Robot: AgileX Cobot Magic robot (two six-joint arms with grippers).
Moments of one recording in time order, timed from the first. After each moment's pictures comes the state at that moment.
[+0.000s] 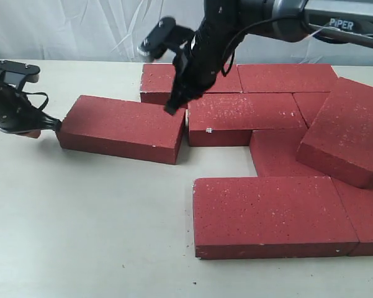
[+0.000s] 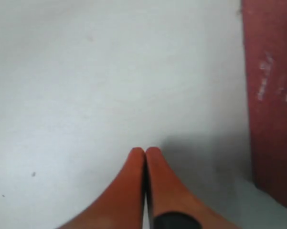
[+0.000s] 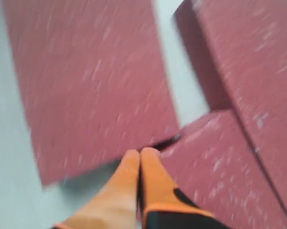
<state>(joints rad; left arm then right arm) 0.02 1.98 -1.11 -0.14 0.37 0.30 0.56 2.10 -1.74 0.16 0.77 -0.60</state>
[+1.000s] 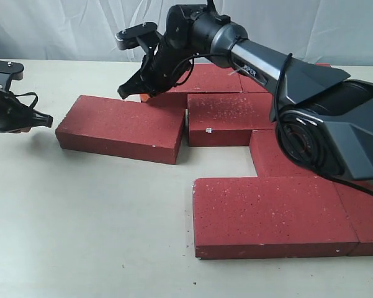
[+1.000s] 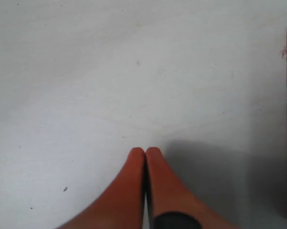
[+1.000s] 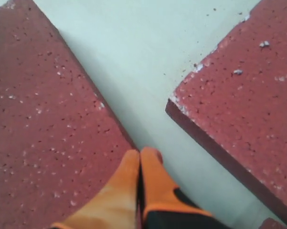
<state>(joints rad) 0.05 1.98 -1.07 -0.20 0.21 0.32 0.57 2.59 -2.41 0.23 0.95 -0.27</state>
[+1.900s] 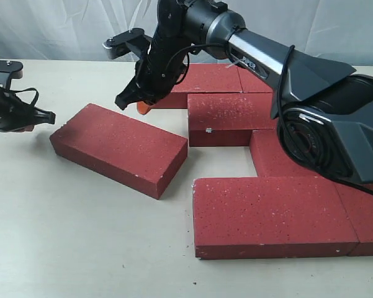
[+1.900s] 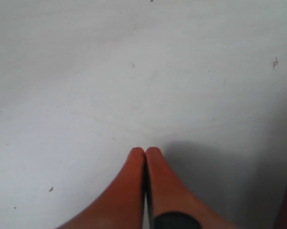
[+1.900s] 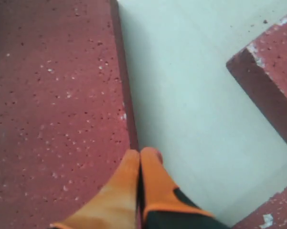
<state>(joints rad) 0.05 1.98 -1.07 -0.32 0.21 0.37 0.61 2.54 -2.42 0.25 1.18 -0.37</state>
